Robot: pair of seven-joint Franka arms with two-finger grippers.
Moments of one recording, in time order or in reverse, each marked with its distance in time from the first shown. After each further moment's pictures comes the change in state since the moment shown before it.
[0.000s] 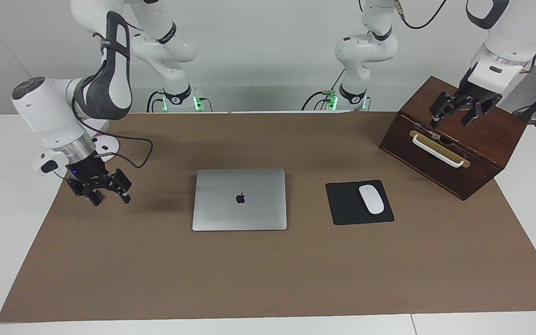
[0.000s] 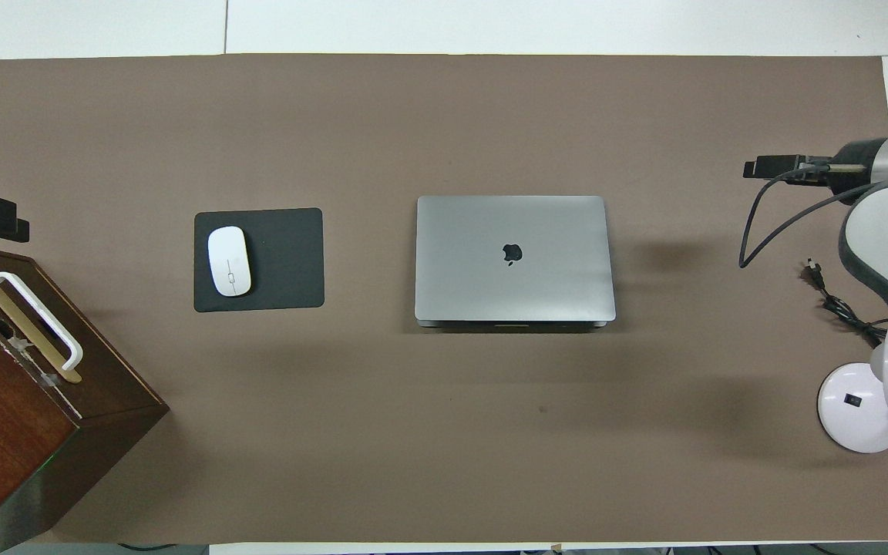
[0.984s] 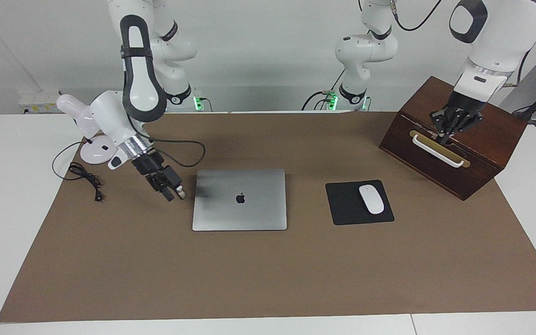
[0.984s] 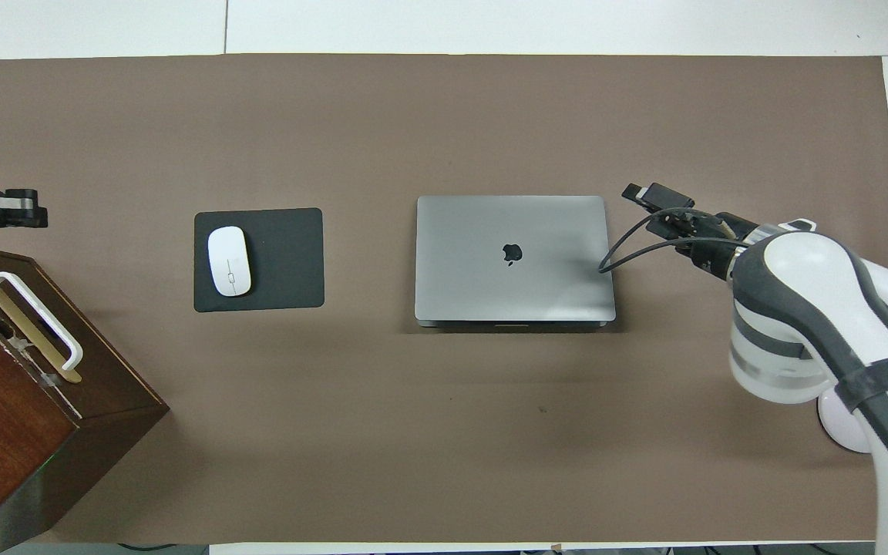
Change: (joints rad) left arm -0.033 -0.075 -0.020 -0.230 -0.017 0.306 0.022; right arm 0.316 -0.097 0.014 -0.313 1.052 0.385 -0.181
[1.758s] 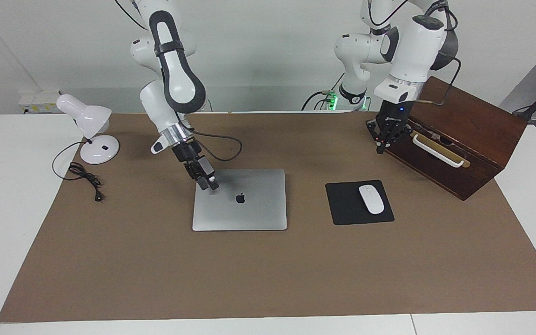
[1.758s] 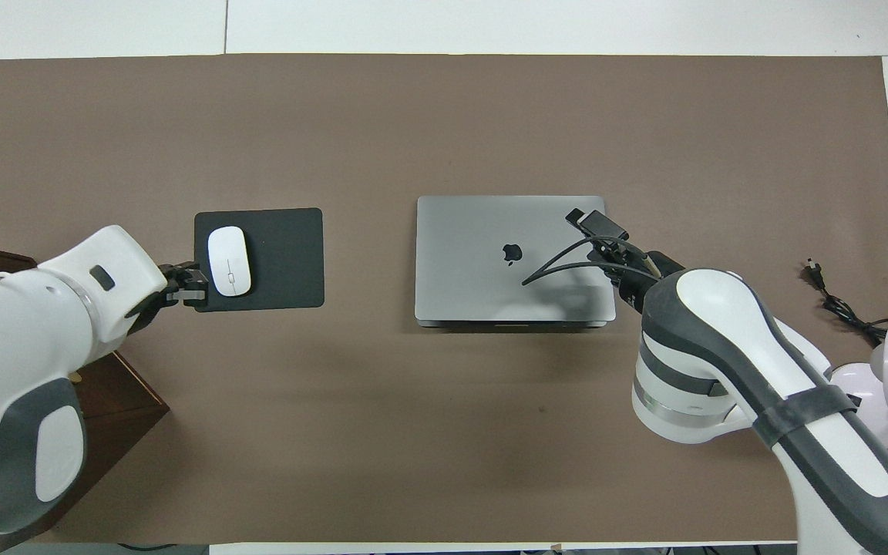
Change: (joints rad) left arm -0.218 -0.246 -0.004 -0.568 -0.024 0.529 -0.014; right arm 0.204 -0.007 -0.003 -0.027 0.313 0.219 -0.020
